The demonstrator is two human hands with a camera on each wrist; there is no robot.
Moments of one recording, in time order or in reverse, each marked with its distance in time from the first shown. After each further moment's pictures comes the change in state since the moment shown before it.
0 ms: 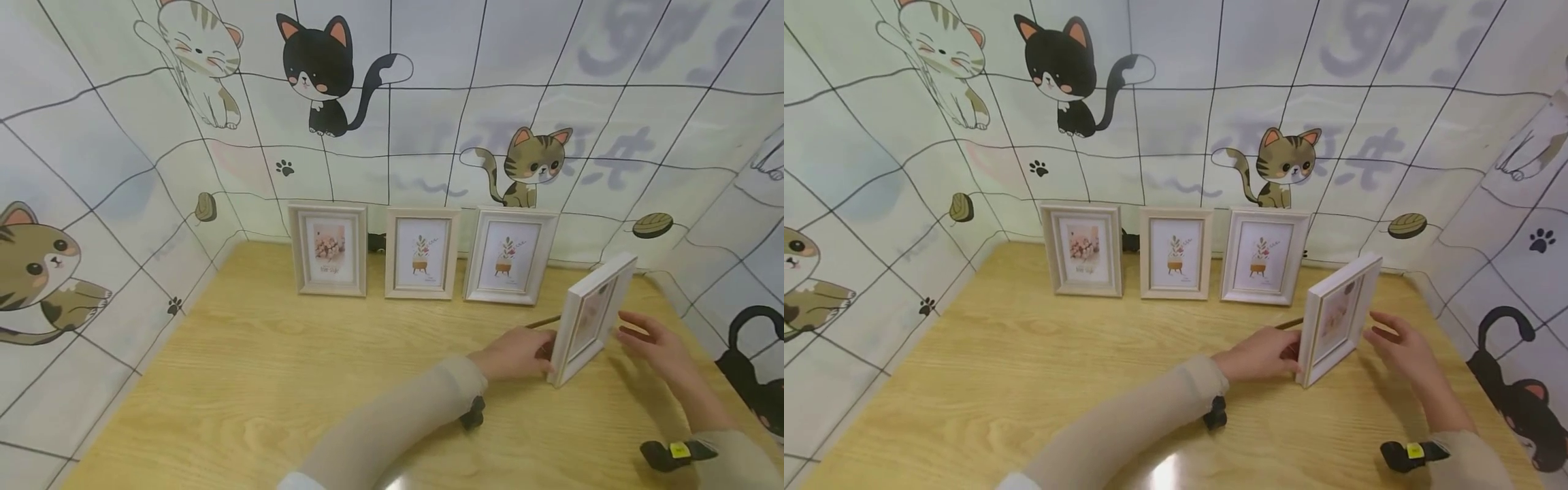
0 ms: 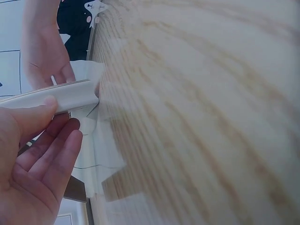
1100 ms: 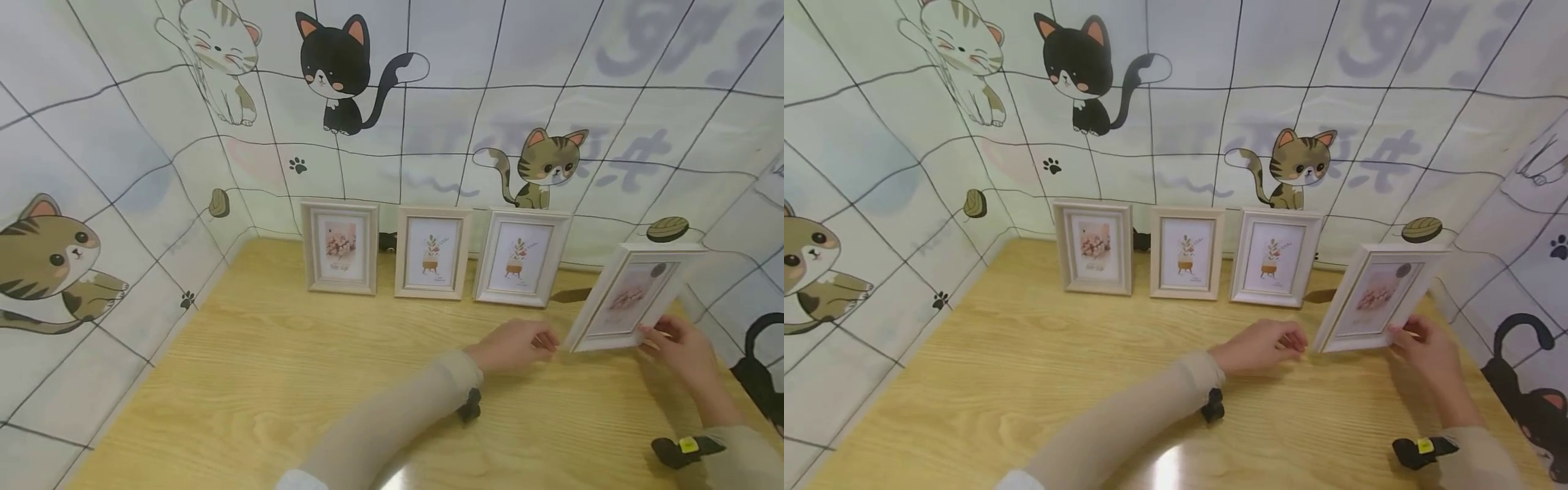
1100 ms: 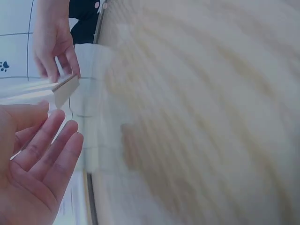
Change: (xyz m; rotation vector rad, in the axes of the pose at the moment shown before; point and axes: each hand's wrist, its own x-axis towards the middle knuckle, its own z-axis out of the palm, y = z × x) left_hand -0.012 -0.019 -0.013 -0.173 0.066 -0.022; right_hand 0.013 0.002 -0.006 -0.139 0.197 0.088
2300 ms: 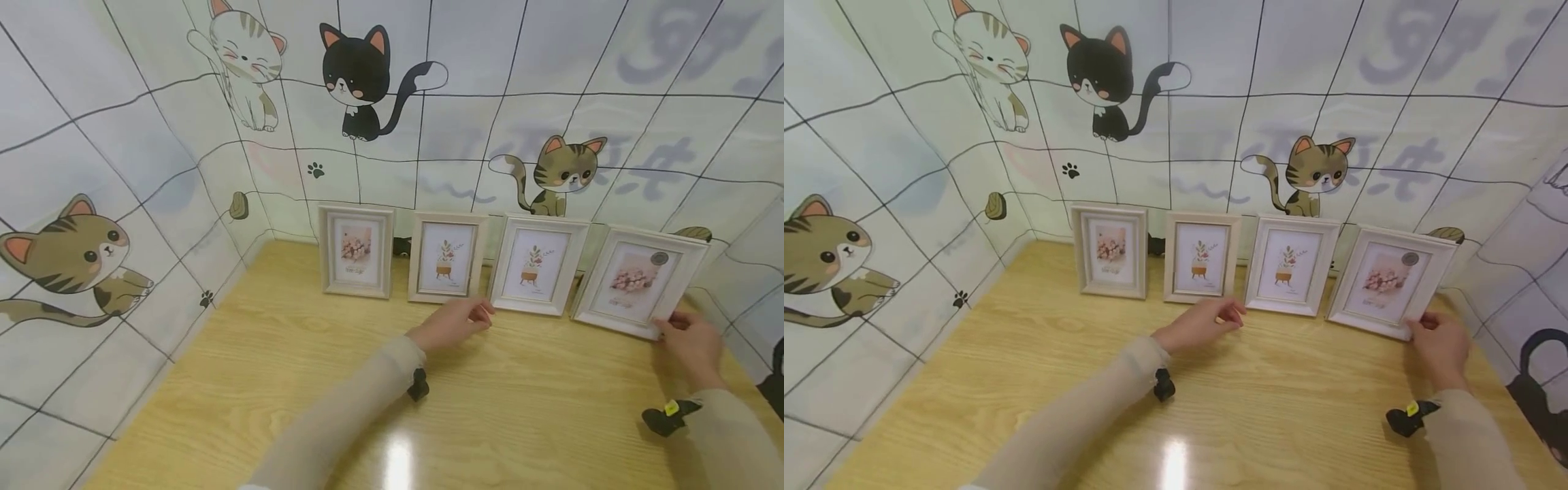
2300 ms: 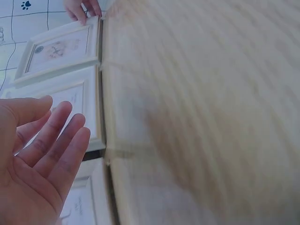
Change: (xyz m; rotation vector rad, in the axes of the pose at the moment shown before) left_hand -0.062 -0.076 -0.074 -0.093 0.126 -0.110; right_hand 0.055 0.015 0.006 -0.223 0.139 0.189
